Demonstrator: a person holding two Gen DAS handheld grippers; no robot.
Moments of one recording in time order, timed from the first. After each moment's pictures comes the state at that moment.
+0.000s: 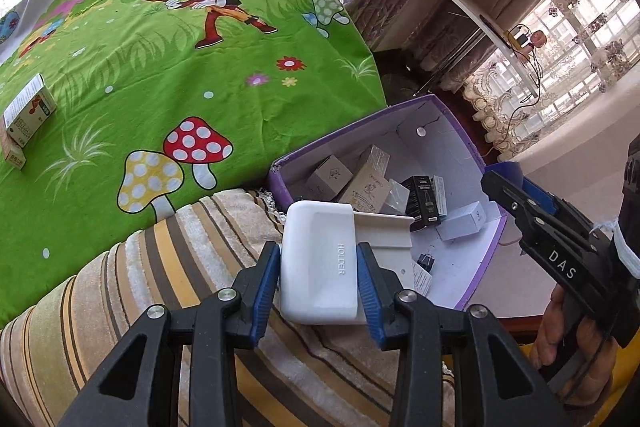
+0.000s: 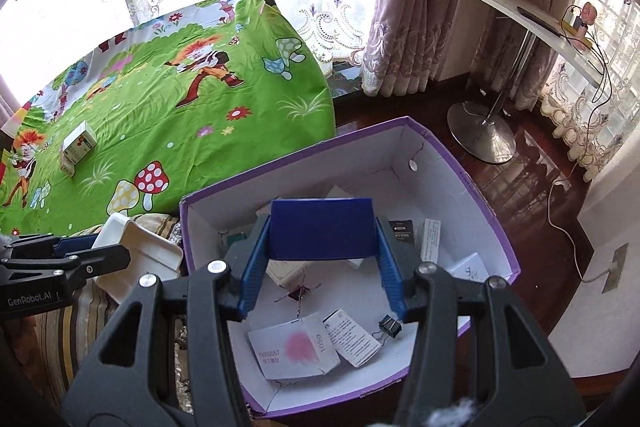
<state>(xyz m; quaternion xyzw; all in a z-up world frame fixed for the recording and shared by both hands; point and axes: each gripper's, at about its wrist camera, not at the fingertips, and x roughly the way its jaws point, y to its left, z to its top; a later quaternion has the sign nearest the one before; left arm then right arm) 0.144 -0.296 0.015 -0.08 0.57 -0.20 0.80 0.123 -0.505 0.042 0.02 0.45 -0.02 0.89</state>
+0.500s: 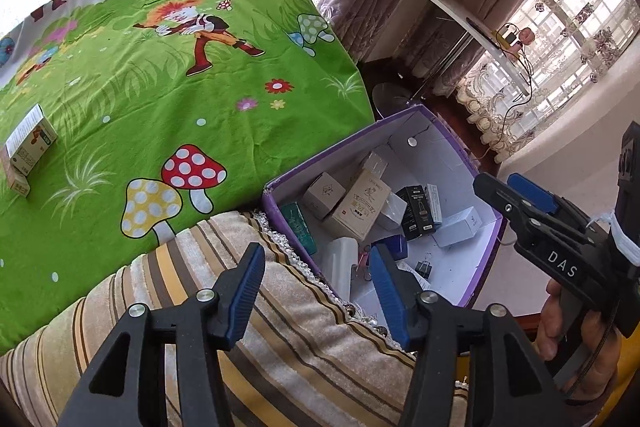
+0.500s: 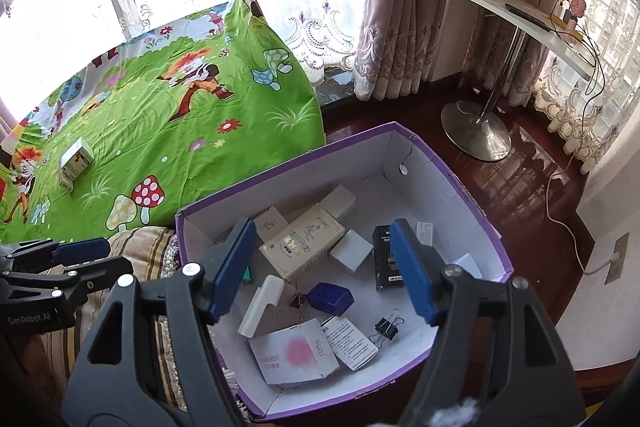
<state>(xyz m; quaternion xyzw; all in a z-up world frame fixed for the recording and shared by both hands) 0.144 -0.297 0.033 -0.06 0.53 -0.20 0.82 0.124 -0.506 0.050 0.03 0.44 -0.03 0.90</state>
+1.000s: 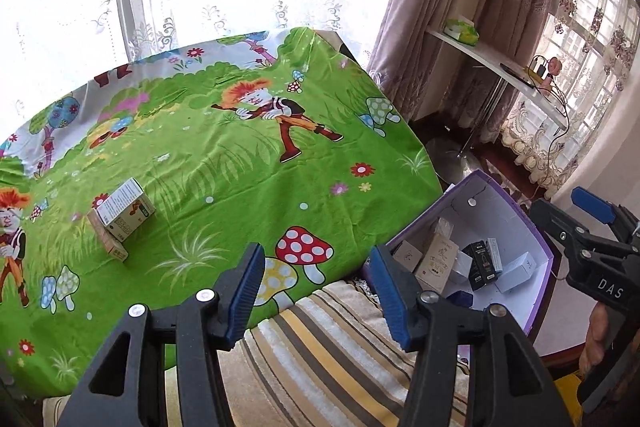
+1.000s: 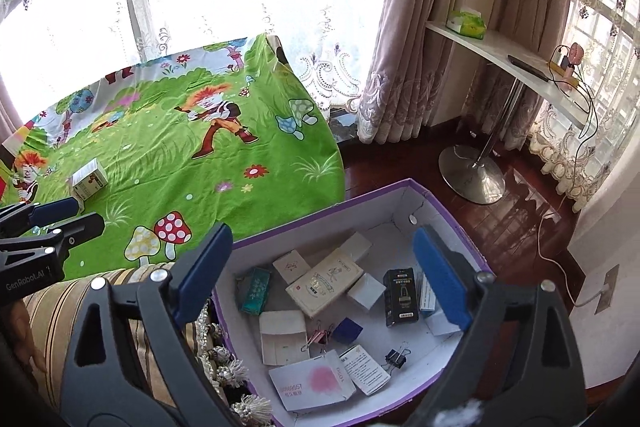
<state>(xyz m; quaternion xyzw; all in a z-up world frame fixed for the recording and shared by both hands) 0.153 -0.232 0.075 -0.01 0.43 -0.12 0.89 0.127 -0.455 0.090 -0.01 0.37 -0.03 0.93</state>
